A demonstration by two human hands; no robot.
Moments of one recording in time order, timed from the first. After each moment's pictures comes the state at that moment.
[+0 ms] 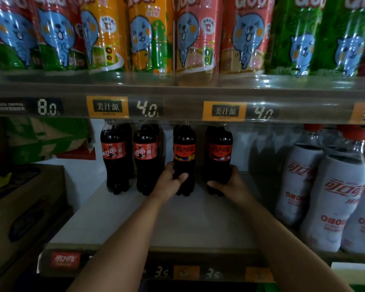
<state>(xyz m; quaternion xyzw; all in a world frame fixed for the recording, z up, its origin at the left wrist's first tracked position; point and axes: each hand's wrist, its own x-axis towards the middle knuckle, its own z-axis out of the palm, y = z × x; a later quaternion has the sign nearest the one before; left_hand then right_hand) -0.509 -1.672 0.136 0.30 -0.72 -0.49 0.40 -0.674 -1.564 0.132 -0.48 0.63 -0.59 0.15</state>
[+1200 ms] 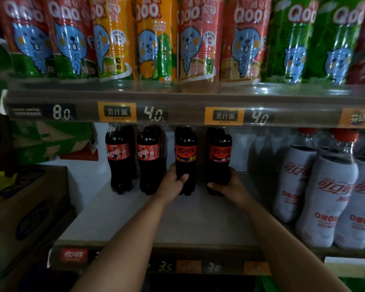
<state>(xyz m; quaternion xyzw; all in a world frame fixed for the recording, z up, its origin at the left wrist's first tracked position) -0.507 -1.667 0.136 0.33 -0.75 -0.45 0.37 -0.663 -1.555 0.136 -0.47 0.64 -0.58 0.15</state>
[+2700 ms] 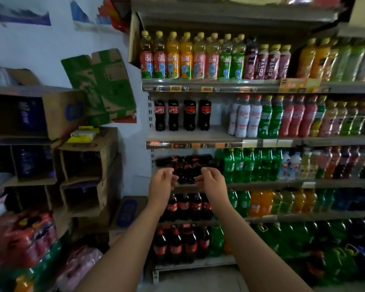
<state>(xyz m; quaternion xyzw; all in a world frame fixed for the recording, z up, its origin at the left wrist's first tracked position) -0.089 -1.203 0.093 0.33 -0.66 -0.50 0.46 -0.198 -1.113 0.105 -0.30 0.66 -0.66 0.17</state>
